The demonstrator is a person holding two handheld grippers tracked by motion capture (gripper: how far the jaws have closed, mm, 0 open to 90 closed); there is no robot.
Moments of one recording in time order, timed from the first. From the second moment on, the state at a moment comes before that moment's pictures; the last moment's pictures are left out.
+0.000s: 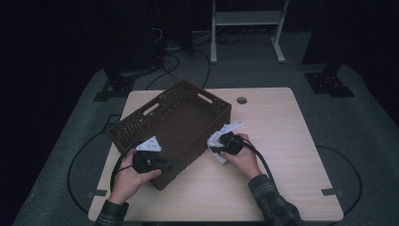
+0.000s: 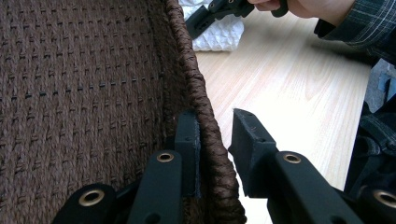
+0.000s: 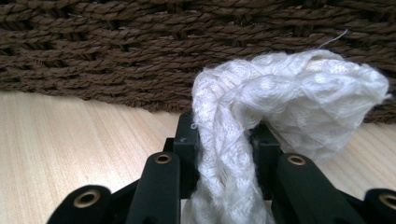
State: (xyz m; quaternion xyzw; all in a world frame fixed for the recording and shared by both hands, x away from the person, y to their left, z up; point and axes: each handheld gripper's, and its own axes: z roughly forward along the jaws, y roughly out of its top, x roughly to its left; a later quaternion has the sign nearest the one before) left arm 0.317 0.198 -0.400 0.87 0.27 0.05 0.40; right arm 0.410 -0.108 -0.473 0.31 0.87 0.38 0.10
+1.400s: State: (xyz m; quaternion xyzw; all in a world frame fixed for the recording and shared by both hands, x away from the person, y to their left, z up) left arm 0.317 0.198 -0.400 0.87 0.28 0.05 0.40; right arm 0.379 -0.087 -0.429 0.24 0.86 0.43 0.11
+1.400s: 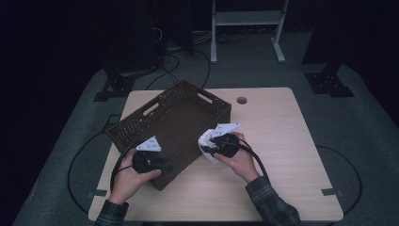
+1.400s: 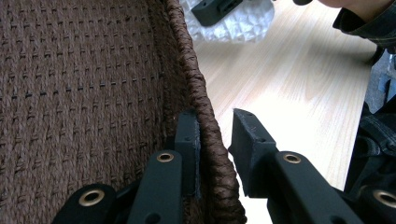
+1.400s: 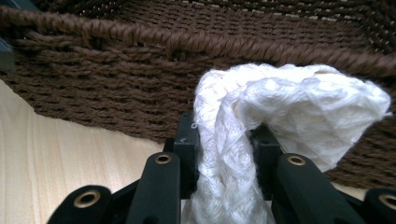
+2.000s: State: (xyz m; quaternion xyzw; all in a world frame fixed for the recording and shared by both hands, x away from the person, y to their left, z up) left arm 0.317 0.198 -0.400 0.87 0.28 0.05 0.40; right arm 0.386 -0.085 -0.454 0.26 0.87 0.41 0.10
